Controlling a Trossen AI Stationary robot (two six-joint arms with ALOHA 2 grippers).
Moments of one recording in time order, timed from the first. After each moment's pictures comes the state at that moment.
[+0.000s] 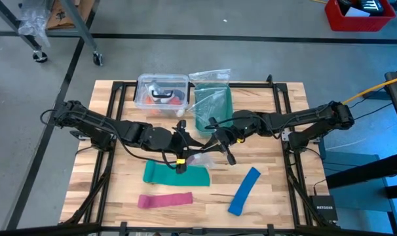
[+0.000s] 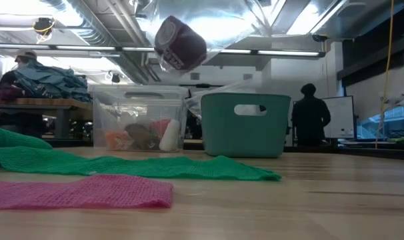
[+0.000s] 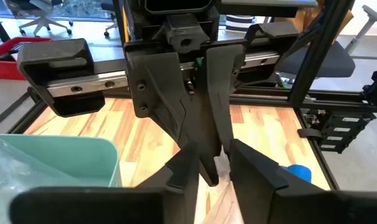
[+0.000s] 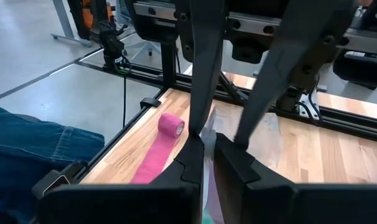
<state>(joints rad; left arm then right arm) -0.29 1.46 1.30 -0.17 -0.34 -0.14 0.11 1.39 1.08 0.04 -0.33 -0.11</state>
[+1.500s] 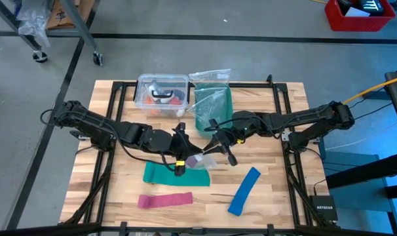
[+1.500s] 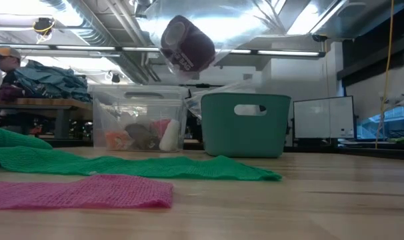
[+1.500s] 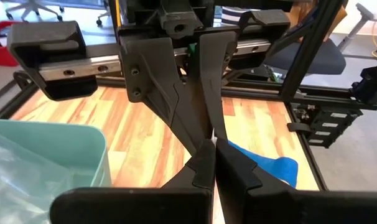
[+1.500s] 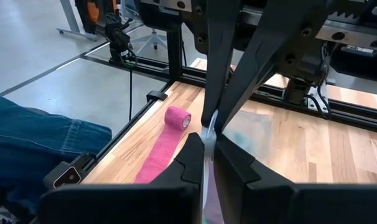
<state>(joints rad) -0.30 1.46 1.30 -0.20 -0.33 -0.19 0.11 1.39 1.08 0.00 -0.34 -0.11</state>
